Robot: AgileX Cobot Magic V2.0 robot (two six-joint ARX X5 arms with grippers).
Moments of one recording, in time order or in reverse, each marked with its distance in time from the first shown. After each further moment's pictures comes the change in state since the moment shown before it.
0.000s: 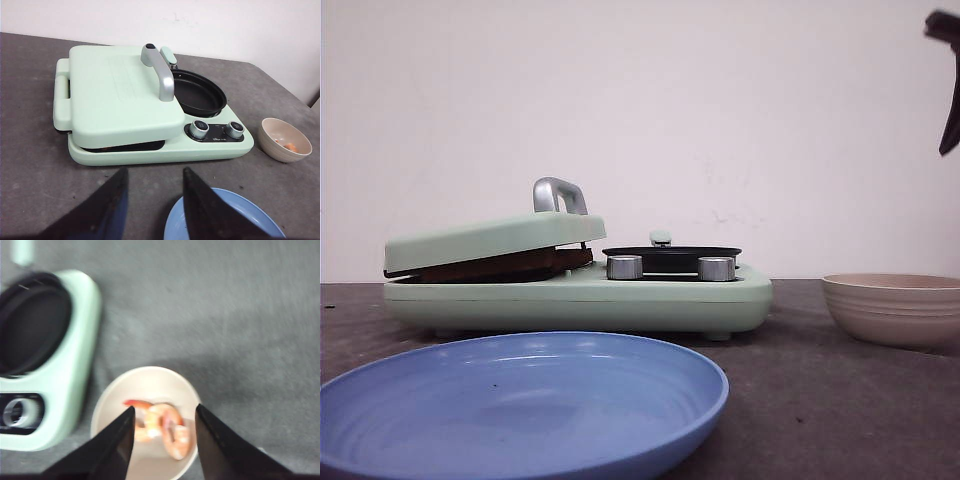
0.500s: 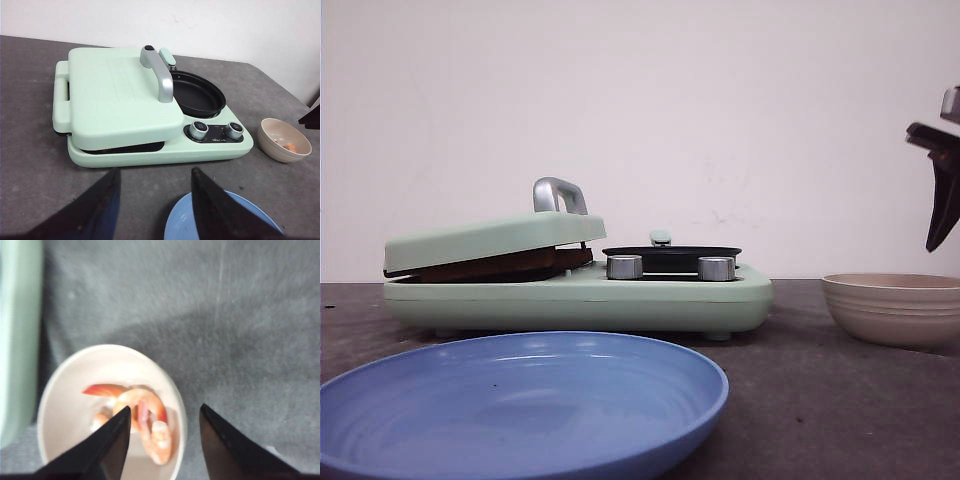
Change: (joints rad) left arm 0.000 -0.001 0.000 0.004 0.003 0.005; right arm -0.035 0.282 0.050 -0.009 -0.055 -0.022
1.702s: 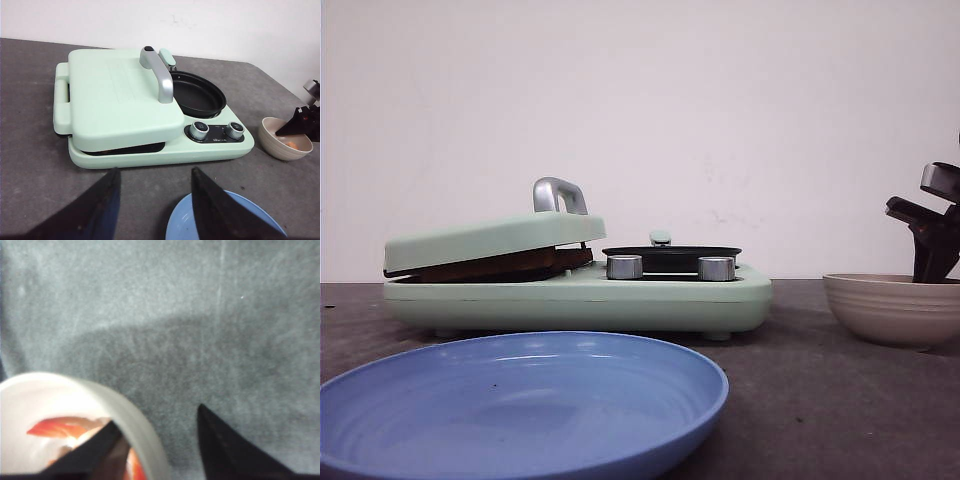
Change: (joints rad) left arm 0.000 0.000 0.000 0.002 0.000 0.011; right arm 0.008 0.219 0.000 0.163 -0.042 0.026
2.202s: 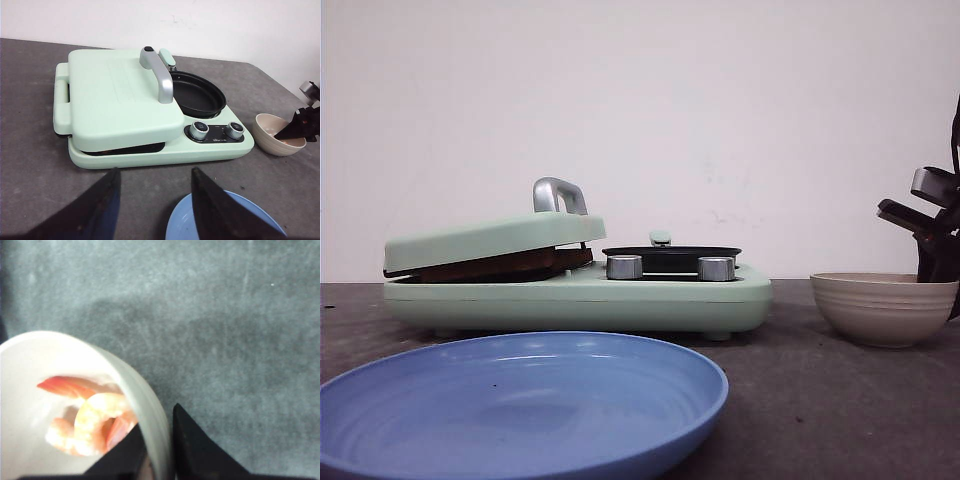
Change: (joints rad) left arm 0.000 0.000 0.000 0.000 0.000 0.000; right arm 0.013 0.011 0.001 0.006 -0.023 0.000
